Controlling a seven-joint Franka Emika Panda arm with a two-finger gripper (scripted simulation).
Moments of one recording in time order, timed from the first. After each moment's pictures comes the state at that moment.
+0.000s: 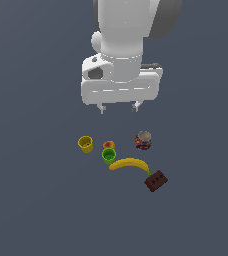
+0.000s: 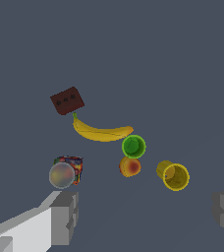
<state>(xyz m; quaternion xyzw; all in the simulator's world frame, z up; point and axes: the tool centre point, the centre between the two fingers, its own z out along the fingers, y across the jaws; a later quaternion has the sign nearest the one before) 0.015 0.016 0.334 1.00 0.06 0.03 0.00</state>
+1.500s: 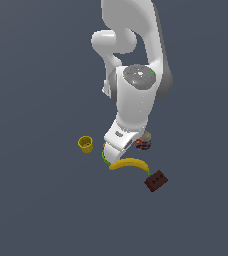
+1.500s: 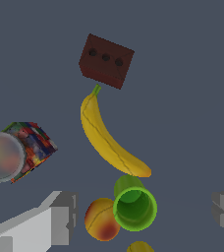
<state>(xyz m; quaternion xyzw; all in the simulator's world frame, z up) 0.059 0.046 0.180 0.90 0.43 0.00 0.02</state>
